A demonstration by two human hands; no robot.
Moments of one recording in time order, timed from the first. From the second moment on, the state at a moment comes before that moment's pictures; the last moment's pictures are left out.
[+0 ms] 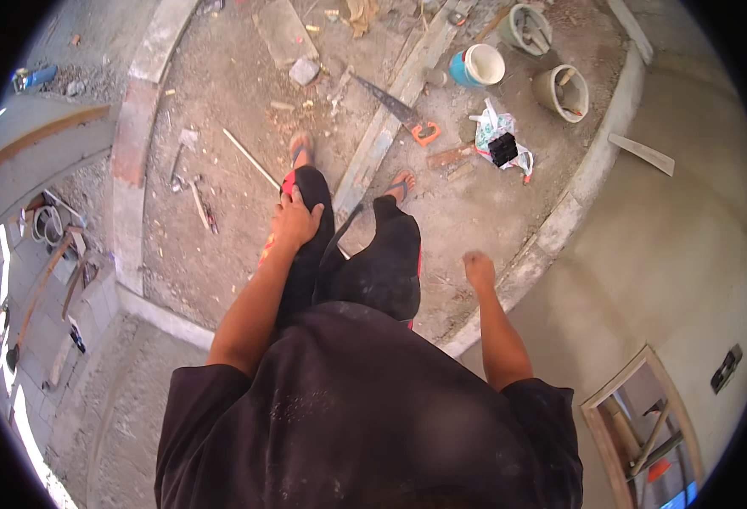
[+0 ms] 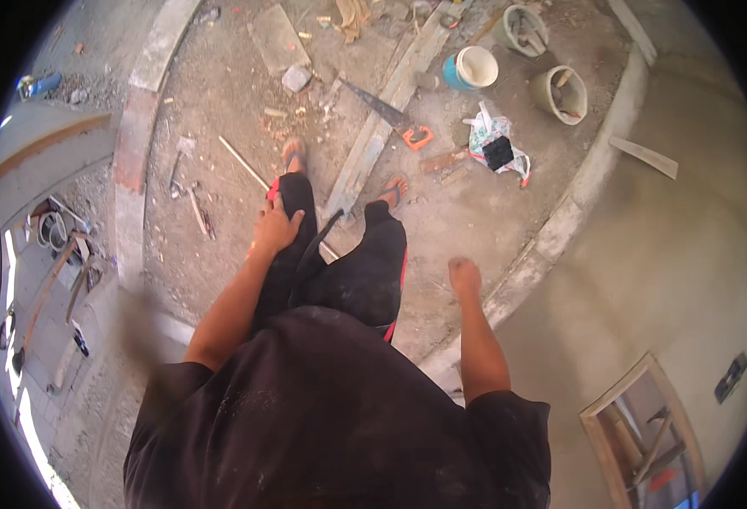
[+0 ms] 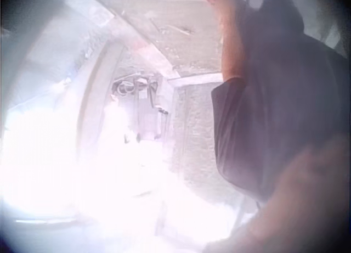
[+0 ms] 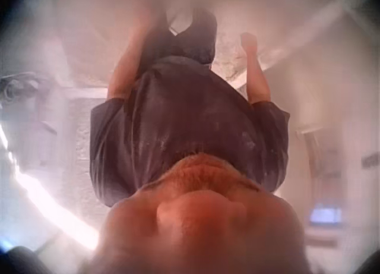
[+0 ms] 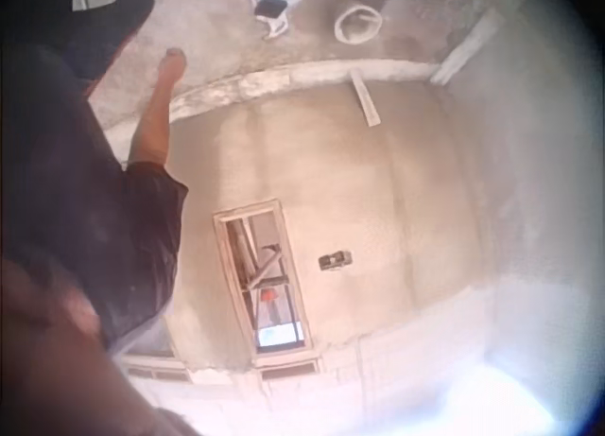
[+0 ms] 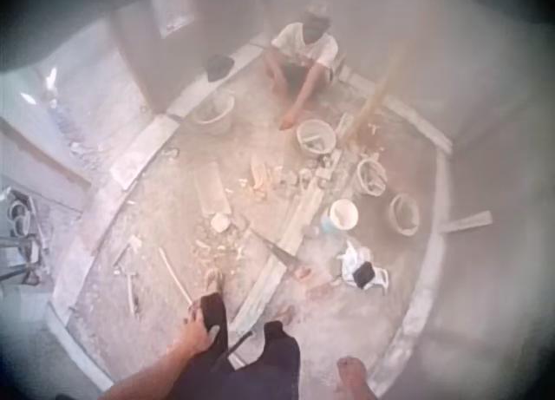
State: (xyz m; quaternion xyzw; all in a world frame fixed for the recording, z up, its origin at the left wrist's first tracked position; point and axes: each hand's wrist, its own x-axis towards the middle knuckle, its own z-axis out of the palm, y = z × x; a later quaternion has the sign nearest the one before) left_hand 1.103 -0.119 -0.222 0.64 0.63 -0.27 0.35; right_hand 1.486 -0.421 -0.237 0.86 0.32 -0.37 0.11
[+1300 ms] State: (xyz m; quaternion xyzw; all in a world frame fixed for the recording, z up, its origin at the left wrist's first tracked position) left_hand 1.132 -0.209 -0.251 0.53 0.70 -0.13 0.45; right_hand 1.544 -0.186 -0.367 0.80 0.41 -0.44 -0.07
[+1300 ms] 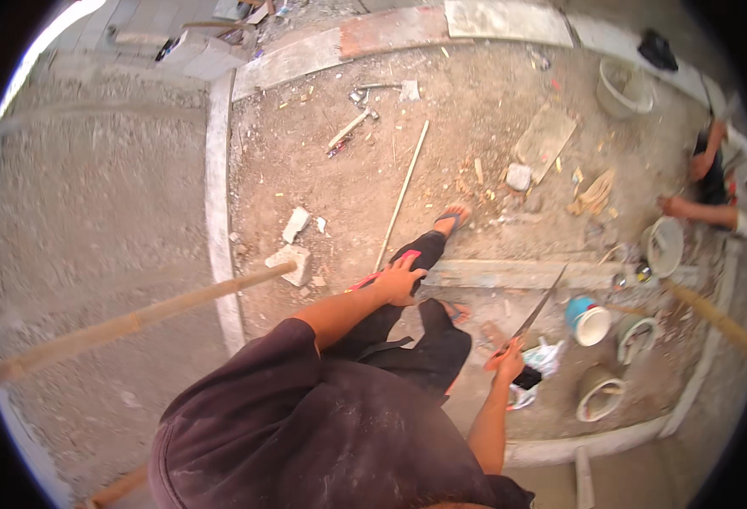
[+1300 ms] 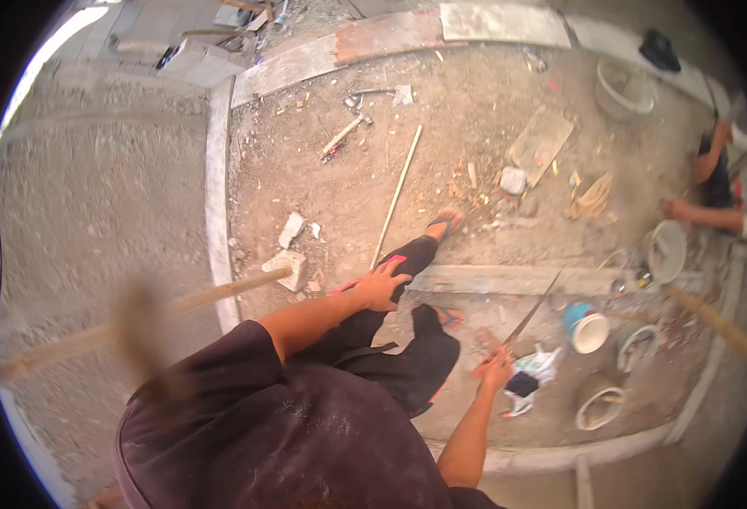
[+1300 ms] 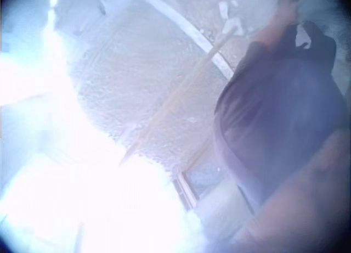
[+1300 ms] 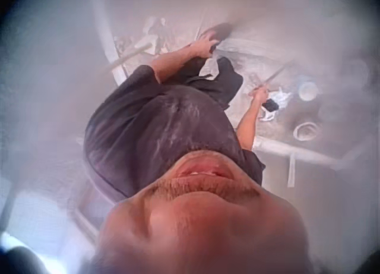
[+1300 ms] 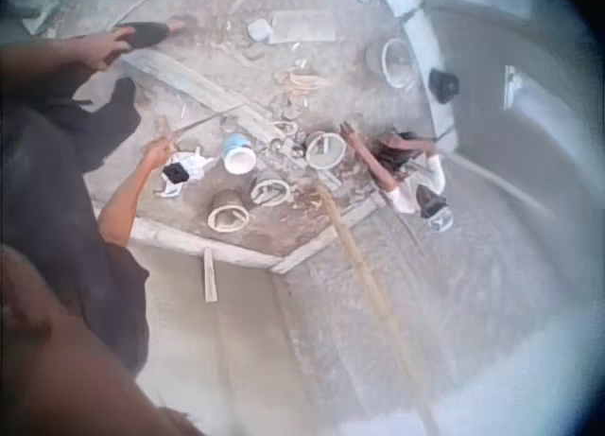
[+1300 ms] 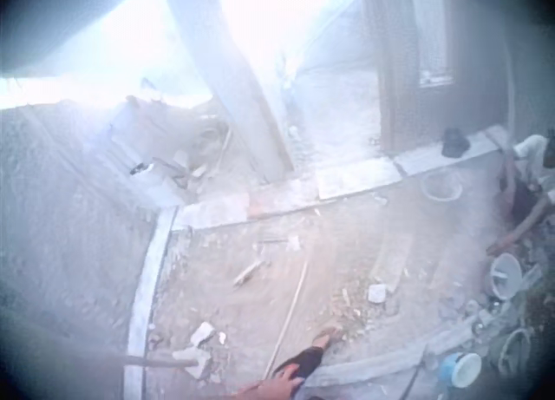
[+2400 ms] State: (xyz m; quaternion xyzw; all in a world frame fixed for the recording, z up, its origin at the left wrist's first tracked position) left_hand 0.644 -0.347 -0.256 0.03 0.77 0.23 0.59; right_hand 0.871 0.066 -0.151 0.55 0.58 -0.60 0.05
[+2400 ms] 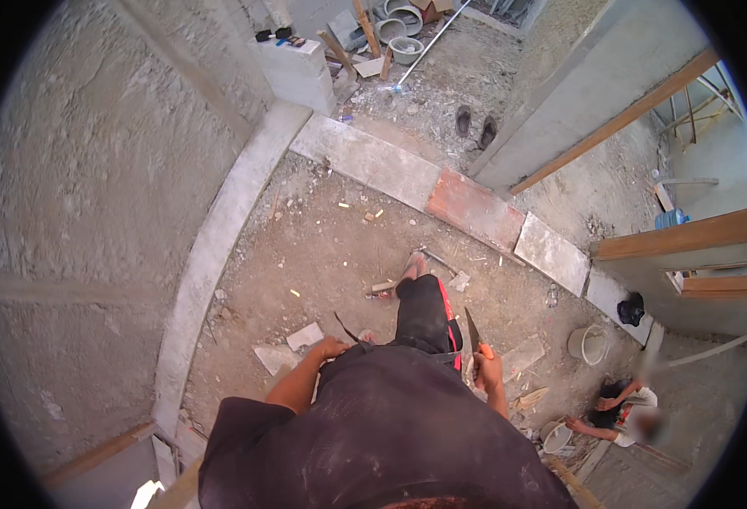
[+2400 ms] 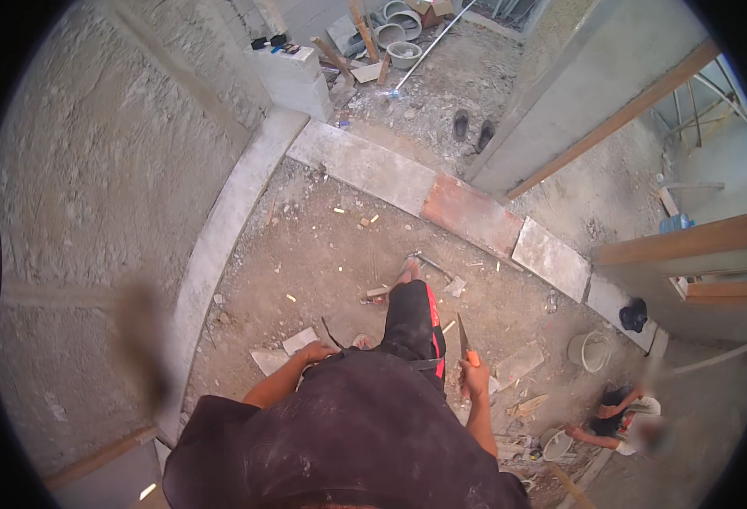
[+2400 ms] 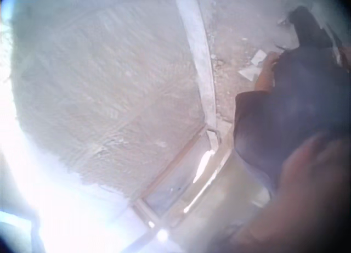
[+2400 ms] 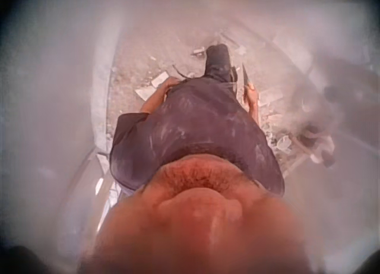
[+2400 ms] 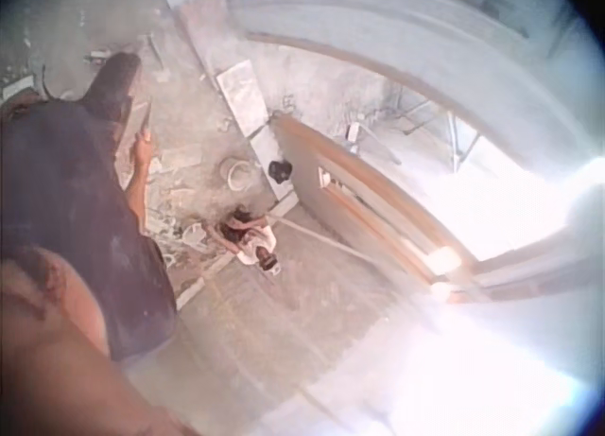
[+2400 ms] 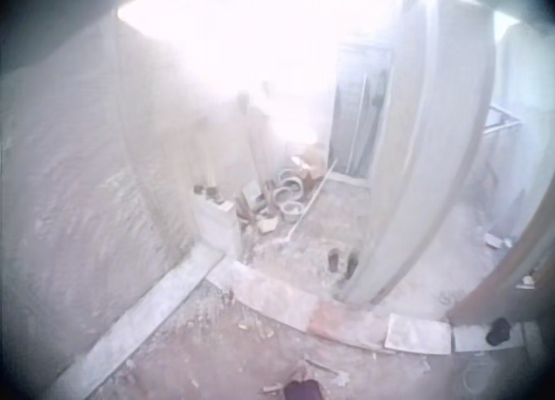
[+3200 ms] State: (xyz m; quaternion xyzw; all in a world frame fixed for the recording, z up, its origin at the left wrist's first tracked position) left_hand 0.133 -0.093 -0.275 -0.19 0.81 0.48 0.27; right_hand 0.269 0.320 0.103 0.24 0.79 -0.45 -0.34
